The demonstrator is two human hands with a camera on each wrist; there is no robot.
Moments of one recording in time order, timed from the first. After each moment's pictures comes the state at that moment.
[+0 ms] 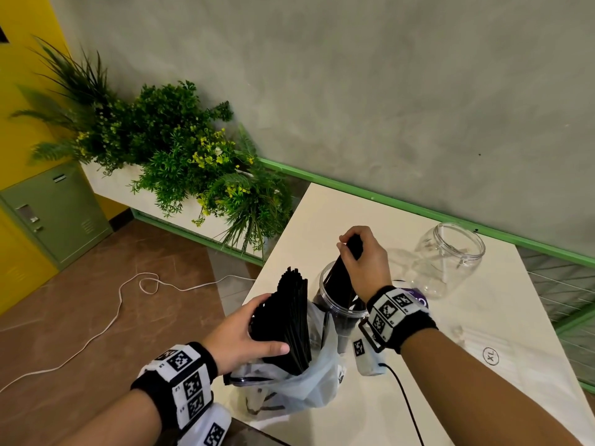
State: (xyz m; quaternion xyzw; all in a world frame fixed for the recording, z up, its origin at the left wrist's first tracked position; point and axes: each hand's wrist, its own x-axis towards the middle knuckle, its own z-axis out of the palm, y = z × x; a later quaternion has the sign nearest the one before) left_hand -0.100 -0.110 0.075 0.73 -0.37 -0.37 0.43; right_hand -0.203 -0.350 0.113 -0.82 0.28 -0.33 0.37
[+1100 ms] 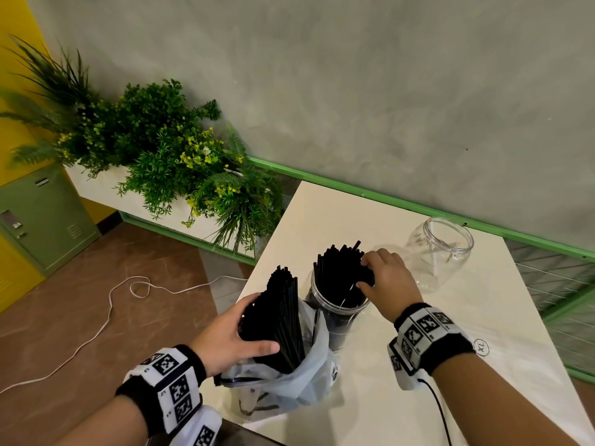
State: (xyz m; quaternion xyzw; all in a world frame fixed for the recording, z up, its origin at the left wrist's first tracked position) left_hand -0.098 -0.109 0.075 0.73 -0.36 -0.38 0.44; right_hand -0.264 -0.379 0.099 -0.94 0.29 -0.13 0.07
